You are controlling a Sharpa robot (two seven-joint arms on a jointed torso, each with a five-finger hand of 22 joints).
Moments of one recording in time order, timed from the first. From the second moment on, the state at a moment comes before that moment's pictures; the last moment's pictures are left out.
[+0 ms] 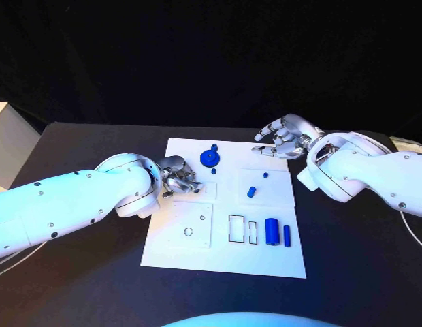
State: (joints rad) left arm 1.25 -0.72 -0.08 1.51 -1.05 -0.09 -0.43; left_hand 1.17 -0.20 0.77 0.29 0.04 0.75 0.08 0.83 0.82 1.15 0.00 1.20 0.83 1.47 -0.05 1.49 1.31 0.14 1.19 0.05 1.28 0.89; right arm 1.37 -0.89 -0.17 1.61 -0.98 -0.51 -0.18; right_hand 1.42 -0.13 0.14 0.29 0.21 0.86 0.16 0.19 0.38 1.40 0.08 1.32 1.31 1.47 0.00 1.52 1.31 0.01 1.46 0.10 1.49 1.31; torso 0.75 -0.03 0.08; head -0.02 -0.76
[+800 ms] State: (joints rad) left arm 1.25 -0.72 -0.08 1.50 -1.03 -0.09 -0.44; left_hand 1.17 -0.19 0.80 0.22 0.05 0.78 0.06 0.85 0.83 1.19 -0.01 1.23 0.87 1.47 -0.06 1.50 1.31 0.14 1.21 0.04 1.28 0.92; right arm 1.37 -0.90 -0.17 1.61 -0.98 -0.51 -0.18; right_hand 1.42 -0.13 0.14 0.29 0.22 0.86 0.16 0.19 0.38 1.40 0.08 1.32 1.31 1.47 0.00 1.52 1.31 0.01 1.46 0.10 1.49 1.31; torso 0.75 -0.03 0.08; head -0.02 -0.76
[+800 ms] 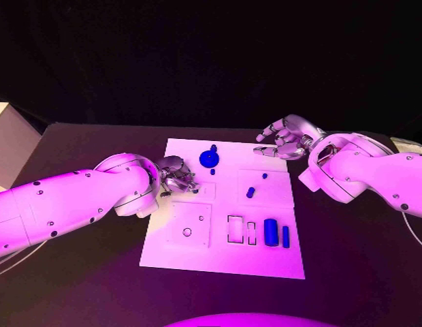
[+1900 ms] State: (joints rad) left arm 1.24 -0.77 -0.03 1.56 -0.98 -0.12 -0.48; left_hand 1.05 -0.20 0.41 0.29 0.06 0.80 0.05 0.84 0.80 1.16 -0.01 1.24 0.84 1.47 -0.06 1.50 1.31 0.14 1.22 0.04 1.28 0.90; right arm 1.36 -0.90 -0.17 1.61 -0.98 -0.51 -0.18; right_hand 1.42 -0.13 0.14 0.29 0.22 0.86 0.16 0.19 0.38 1.40 0.08 1.32 1.31 1.47 0.00 1.52 1.31 0.01 1.46 0.10 1.49 1.31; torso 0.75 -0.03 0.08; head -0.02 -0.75
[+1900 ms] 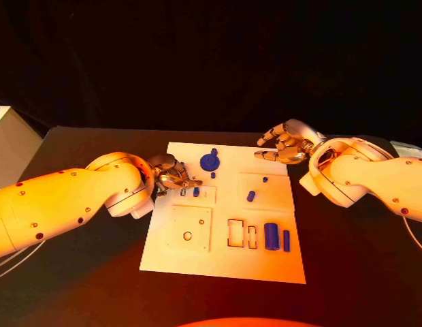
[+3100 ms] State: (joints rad) left arm 1.40 -0.59 0.03 1.14 -0.87 0.11 -0.46; left_hand 1.16 -0.16 0.44 0.29 0.05 0.69 0.13 0.72 0.71 1.03 0.05 1.18 0.71 1.47 -0.02 1.46 1.29 0.14 1.13 0.08 1.20 0.77; right arm 1.36 -0.90 -0.17 1.60 -0.98 -0.51 -0.18; right_hand 1.42 -0.13 0.14 0.29 0.22 0.86 0.16 0.19 0.38 1.40 0.08 1.32 1.31 1.47 0.00 1.52 1.31 0.01 1.46 0.10 1.49 1.31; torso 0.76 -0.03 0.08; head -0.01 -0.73
